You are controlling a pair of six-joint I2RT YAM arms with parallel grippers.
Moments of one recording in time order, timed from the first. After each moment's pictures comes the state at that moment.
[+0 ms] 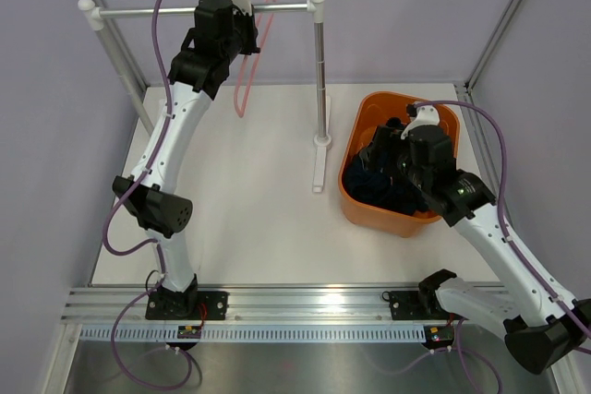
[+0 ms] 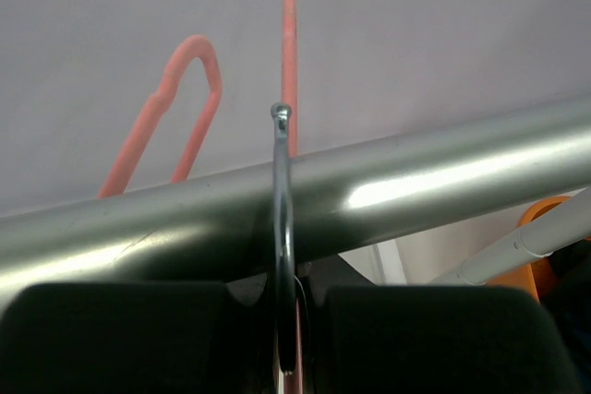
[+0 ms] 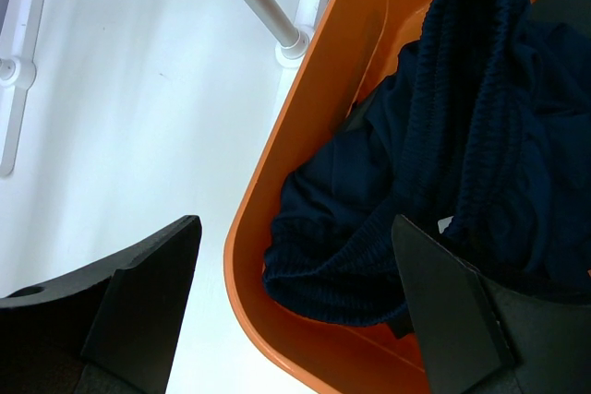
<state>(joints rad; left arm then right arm) -0.37 1.90 2.30 -0.59 -0.10 -0.09 0.48 0.99 1.07 -0.54 0.16 0.46</state>
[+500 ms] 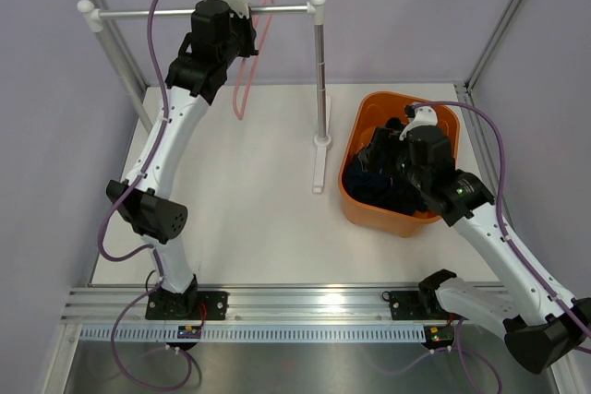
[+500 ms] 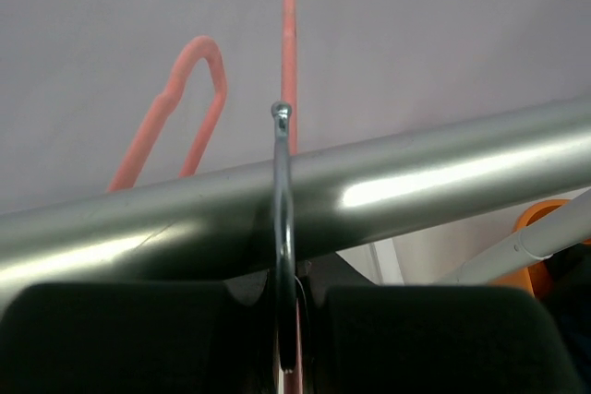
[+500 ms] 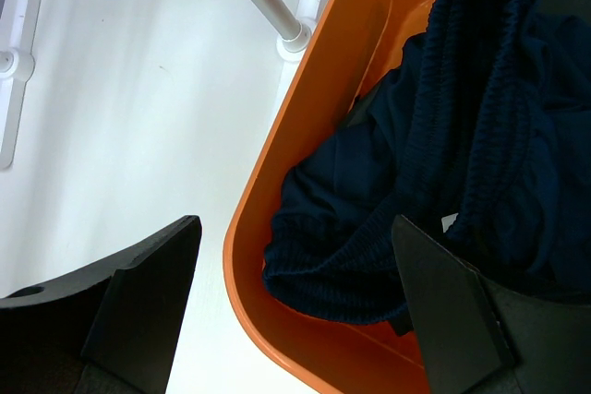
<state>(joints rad) -0.37 1.85 2.20 -0.52 -0.10 -0.10 0.48 0.99 1.06 -0.54 0.14 0.46</state>
